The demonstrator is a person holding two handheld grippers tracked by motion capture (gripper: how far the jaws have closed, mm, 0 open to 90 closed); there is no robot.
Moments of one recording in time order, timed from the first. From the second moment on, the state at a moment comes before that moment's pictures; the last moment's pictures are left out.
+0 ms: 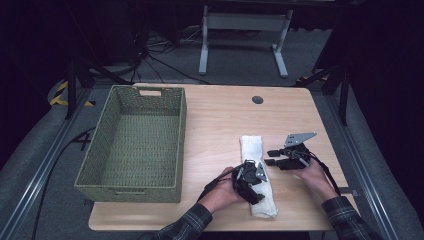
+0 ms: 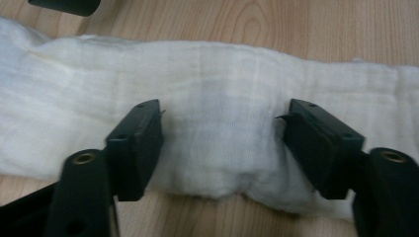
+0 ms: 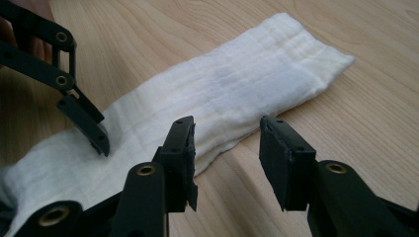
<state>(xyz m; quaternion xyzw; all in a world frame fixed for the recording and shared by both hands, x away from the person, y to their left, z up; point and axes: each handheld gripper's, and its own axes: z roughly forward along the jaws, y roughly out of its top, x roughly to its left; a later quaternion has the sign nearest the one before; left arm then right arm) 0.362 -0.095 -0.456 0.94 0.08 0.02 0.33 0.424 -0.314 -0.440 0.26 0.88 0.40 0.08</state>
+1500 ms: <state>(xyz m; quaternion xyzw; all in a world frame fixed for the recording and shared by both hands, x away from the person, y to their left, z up) 0.349 -0.069 -0.453 0.94 0.06 -0.07 0.32 0.476 -0.252 -0.457 0.15 0.92 0.36 0.03</state>
